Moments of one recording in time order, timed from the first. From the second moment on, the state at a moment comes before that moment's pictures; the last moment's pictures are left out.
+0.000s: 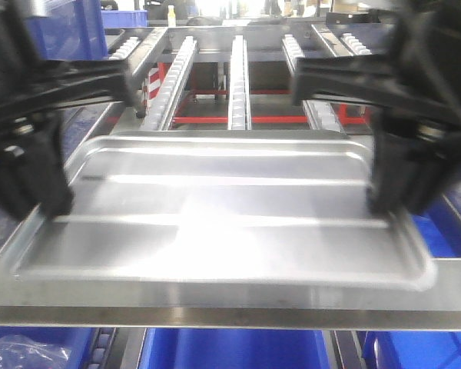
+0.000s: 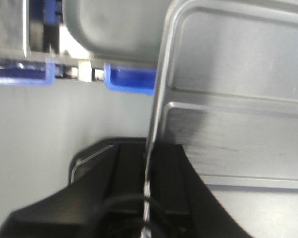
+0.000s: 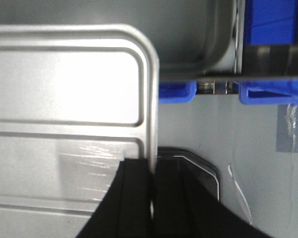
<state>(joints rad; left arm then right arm) -0.84 1.31 -0.89 0.18 0.82 -0.90 0.74 1.29 -0.88 -0.20 0.83 0.95</state>
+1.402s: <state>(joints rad) -1.05 1.21 -0.80 0.34 0.88 -1.14 0.86 1.23 -0.79 -0.29 0.82 1.11</state>
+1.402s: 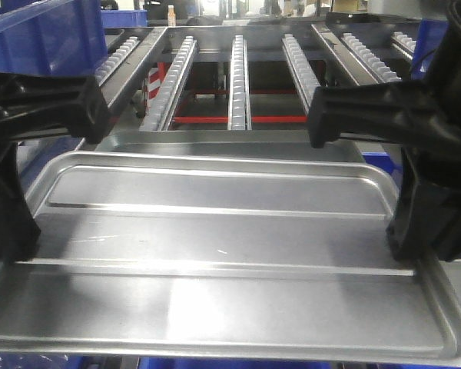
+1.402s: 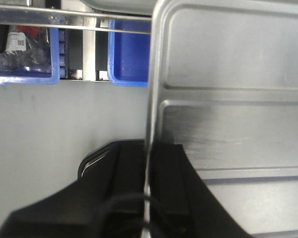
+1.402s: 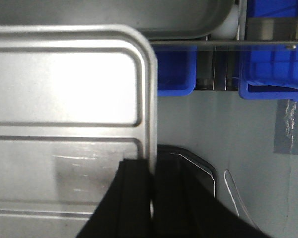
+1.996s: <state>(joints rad) -1.05 1.25 -0.80 0.34 0.87 -1.15 0.86 1.23 -0.79 -0.29 0.83 1.11</state>
